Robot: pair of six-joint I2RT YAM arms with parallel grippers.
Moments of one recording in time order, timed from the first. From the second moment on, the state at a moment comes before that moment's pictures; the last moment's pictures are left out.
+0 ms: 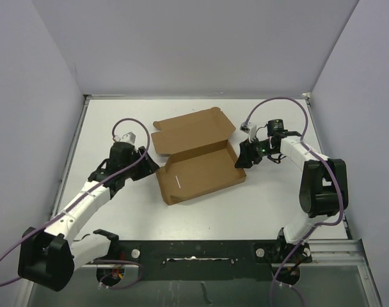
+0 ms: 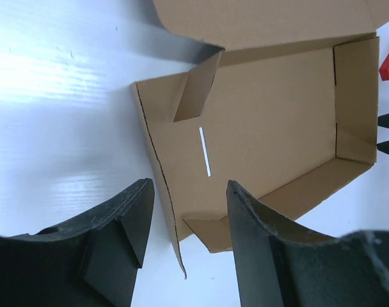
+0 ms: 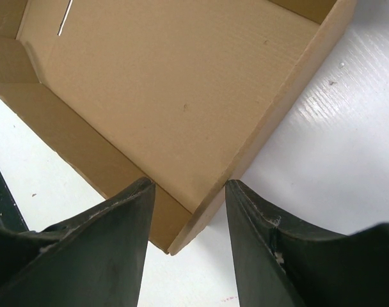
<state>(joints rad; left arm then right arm) -0.34 1.08 0.70 -0.30 0.08 -0.67 0.08 1.69 1.11 -0.60 -0.80 -0.49</state>
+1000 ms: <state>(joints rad) -0.43 1.35 0.82 -0.37 0.05 -0.74 0.08 1.70 1.10 -0.60 -0.80 -0.48</state>
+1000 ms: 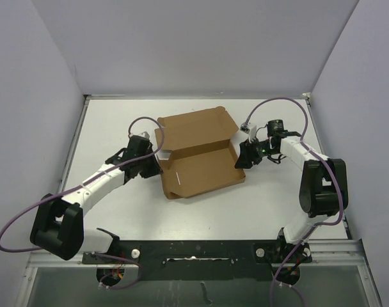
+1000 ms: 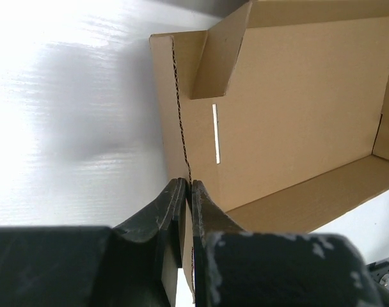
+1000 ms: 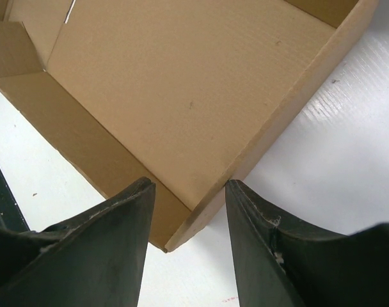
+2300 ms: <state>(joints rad) -0.50 1.46 0.90 -0.27 0.14 -0.69 0.09 1.72 1.10 -0.58 -0.83 -0.45</state>
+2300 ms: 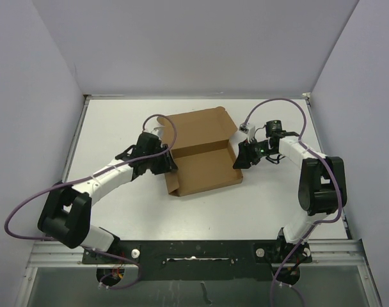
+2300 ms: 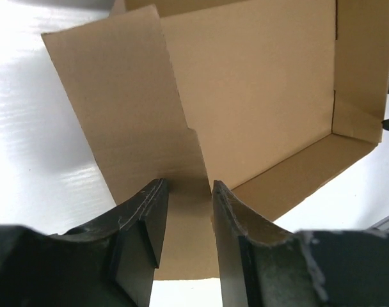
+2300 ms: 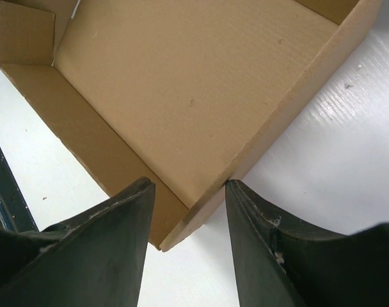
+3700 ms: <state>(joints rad) -0.16 1.34 0.53 -0.07 0.37 -0.74 0.09 1.76 1.10 -0.58 -0.83 -0.45</state>
